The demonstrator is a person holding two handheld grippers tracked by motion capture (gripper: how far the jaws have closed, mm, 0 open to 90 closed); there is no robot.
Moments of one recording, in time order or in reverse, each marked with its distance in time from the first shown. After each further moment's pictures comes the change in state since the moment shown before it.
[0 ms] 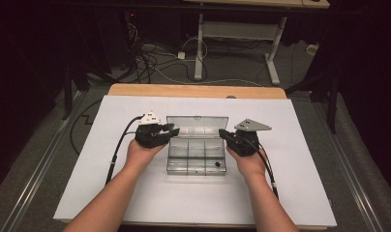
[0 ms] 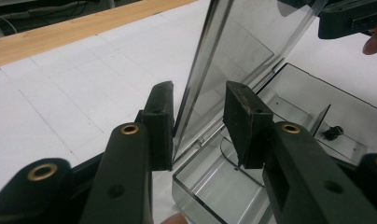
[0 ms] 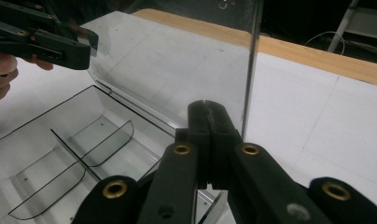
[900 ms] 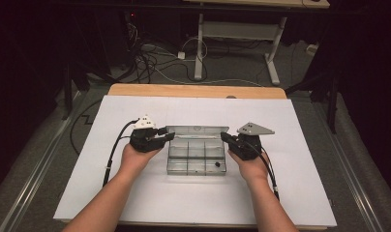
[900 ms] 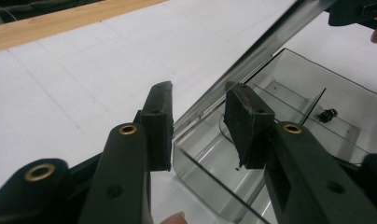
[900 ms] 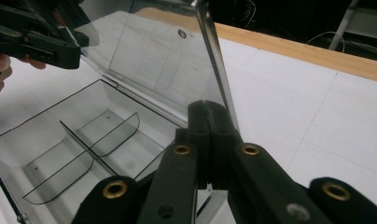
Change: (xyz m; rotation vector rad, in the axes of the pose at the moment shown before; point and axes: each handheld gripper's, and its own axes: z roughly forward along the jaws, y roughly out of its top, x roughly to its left) left arm 0.006 -0.005 -0.021 0.010 0.018 -0.015; right arm 0.004 -0.006 -0.011 -0.002 0.002 0.000
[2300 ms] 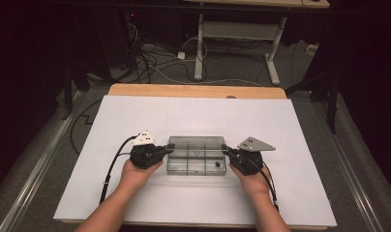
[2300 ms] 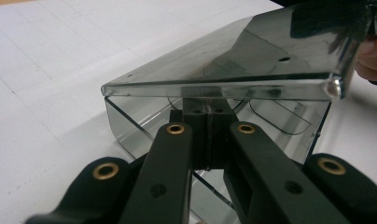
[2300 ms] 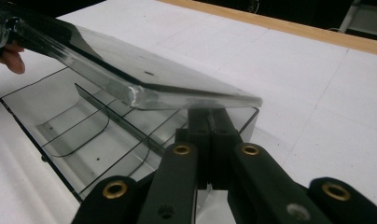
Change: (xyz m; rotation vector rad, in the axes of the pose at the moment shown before) left arm -0.018 -0.035 -0.022 0.014 -0.061 -0.058; right arm 0.015 -0.034 -0.013 0.008 0.001 -0.023
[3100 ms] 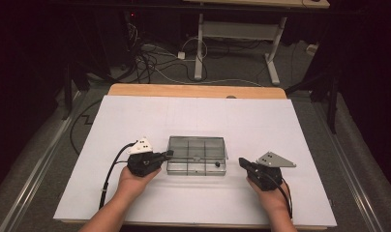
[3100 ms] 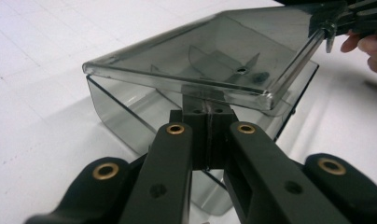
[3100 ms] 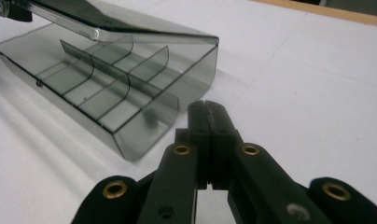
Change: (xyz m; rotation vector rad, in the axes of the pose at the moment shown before) left arm -0.008 -0.014 -0.018 0.009 -0.010 0.018; right arm -0.010 -0.037 -0.049 0.041 -0.067 0.020
